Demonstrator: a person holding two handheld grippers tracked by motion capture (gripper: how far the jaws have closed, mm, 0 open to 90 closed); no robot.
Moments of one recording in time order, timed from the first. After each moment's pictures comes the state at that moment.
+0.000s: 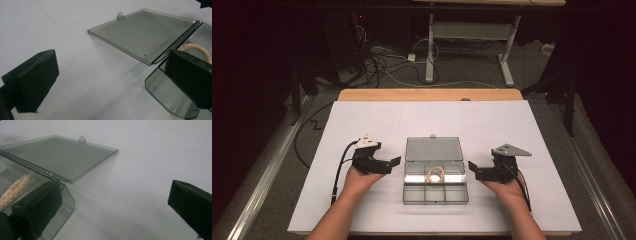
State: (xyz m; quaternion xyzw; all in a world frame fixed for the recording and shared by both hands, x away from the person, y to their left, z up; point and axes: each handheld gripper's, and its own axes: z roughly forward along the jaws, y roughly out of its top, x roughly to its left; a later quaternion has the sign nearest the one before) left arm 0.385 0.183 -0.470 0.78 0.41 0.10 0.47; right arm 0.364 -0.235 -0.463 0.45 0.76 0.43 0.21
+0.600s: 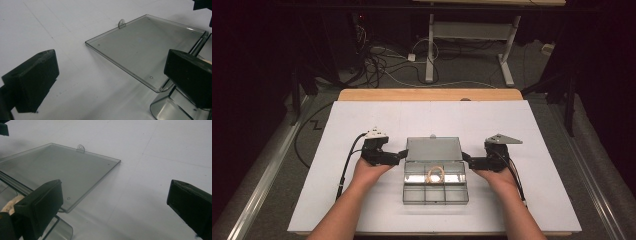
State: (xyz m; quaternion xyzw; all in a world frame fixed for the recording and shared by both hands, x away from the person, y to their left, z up) left arm 0.411 0.162 -0.471 0.78 0.41 0.08 0.46; right arm 0.395 -0.218 -0.460 0.46 0.76 0.43 0.19
